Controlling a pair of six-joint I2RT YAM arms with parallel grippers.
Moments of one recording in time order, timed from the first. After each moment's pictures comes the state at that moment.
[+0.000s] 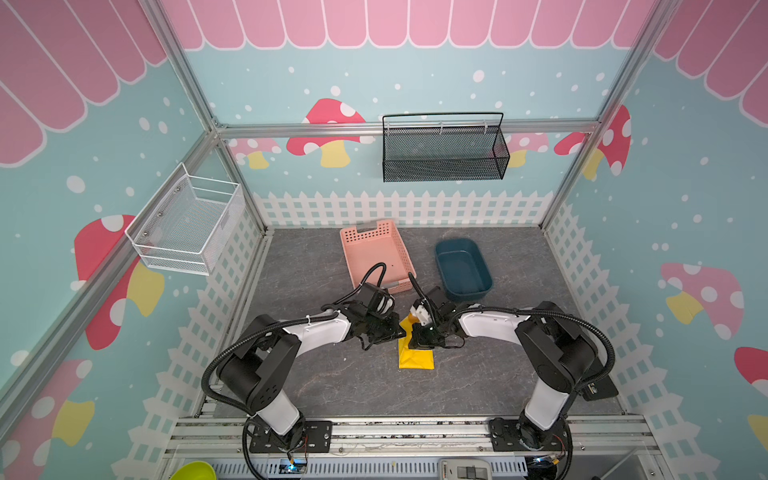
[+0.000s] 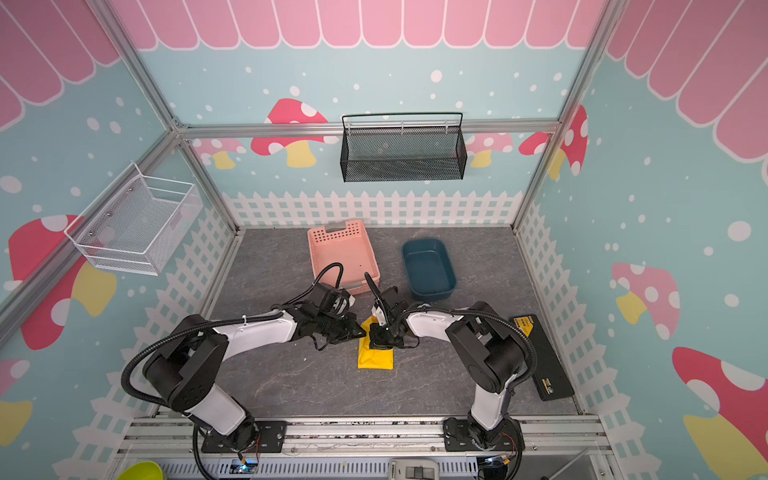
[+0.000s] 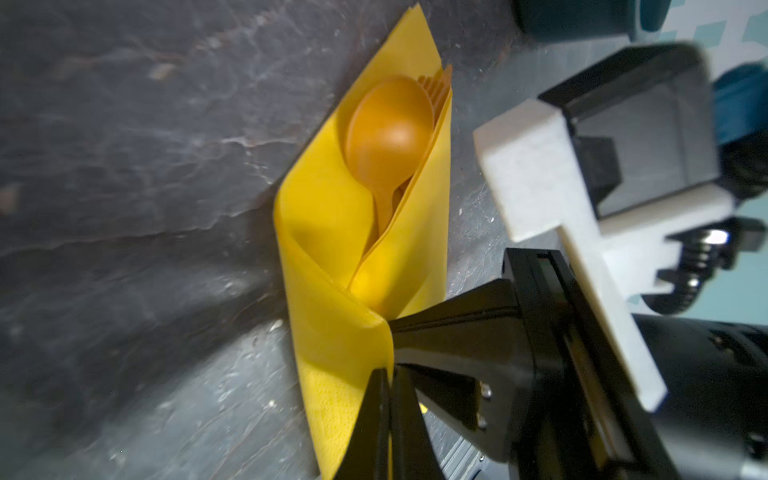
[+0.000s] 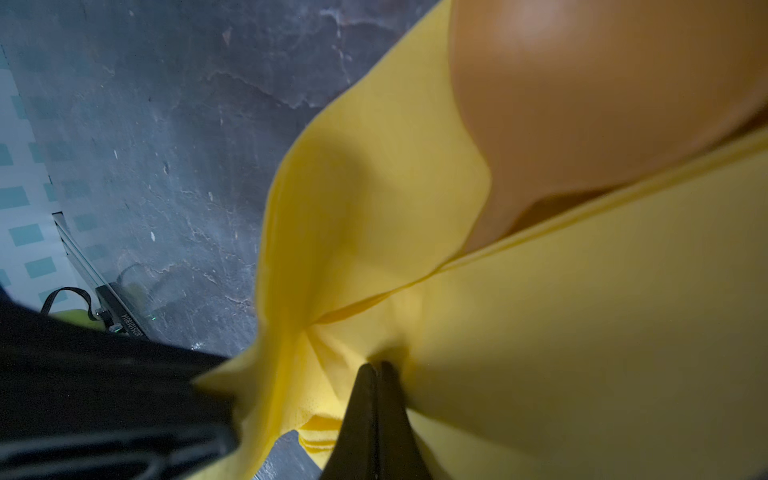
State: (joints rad) left arm -0.62 1.68 0.86 -0.16 0.54 -0.79; right arm 0.70 1.78 0.94 -0.32 -0.44 0.60
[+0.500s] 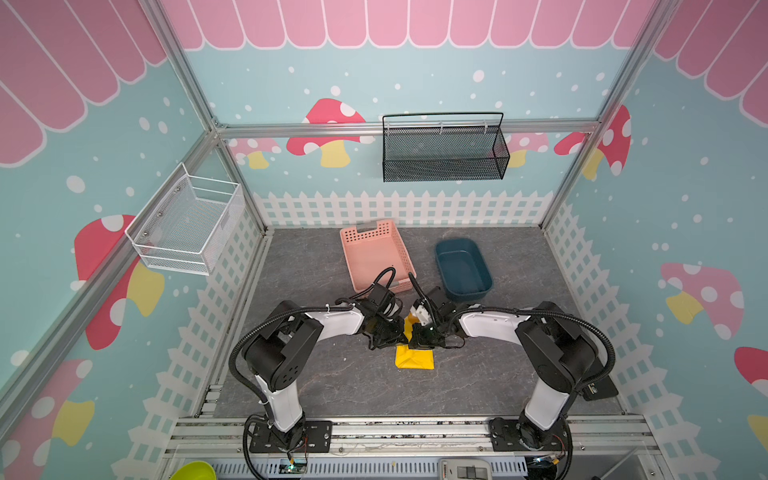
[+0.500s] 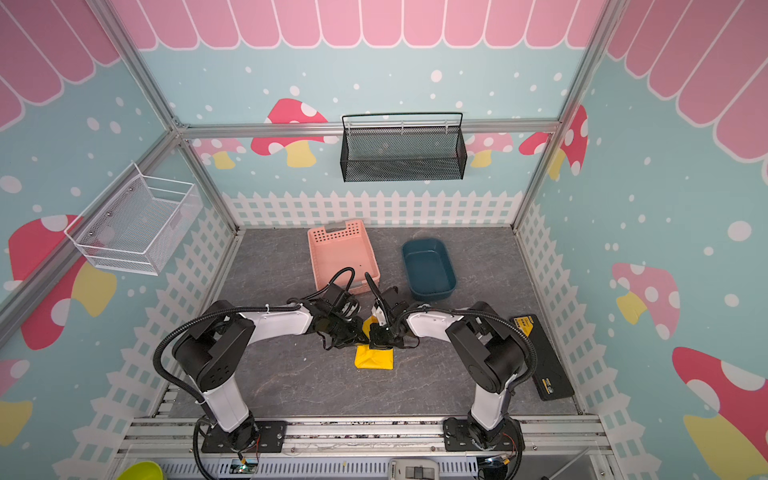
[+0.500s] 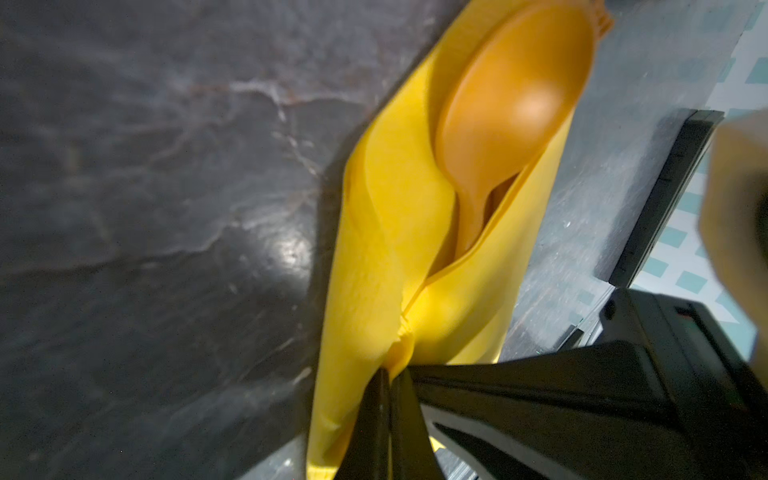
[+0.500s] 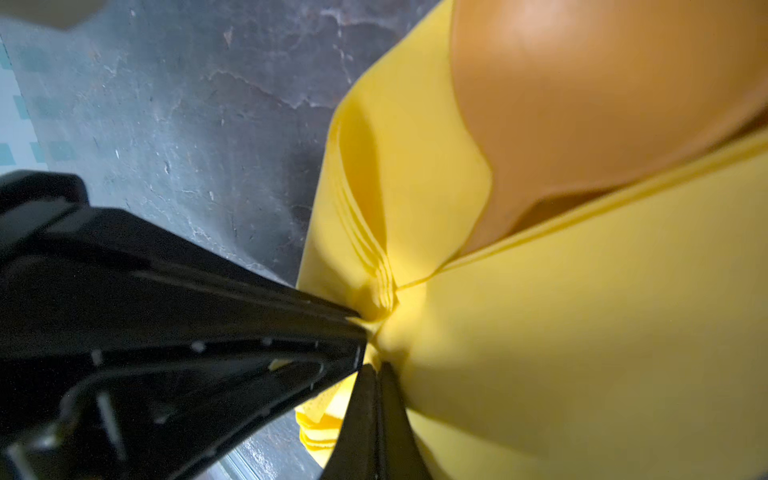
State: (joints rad) left arm -0.63 1.82 0.96 -0.28 0.55 -0.81; right arm 0.70 1.77 0.93 -0.31 -0.44 0.60
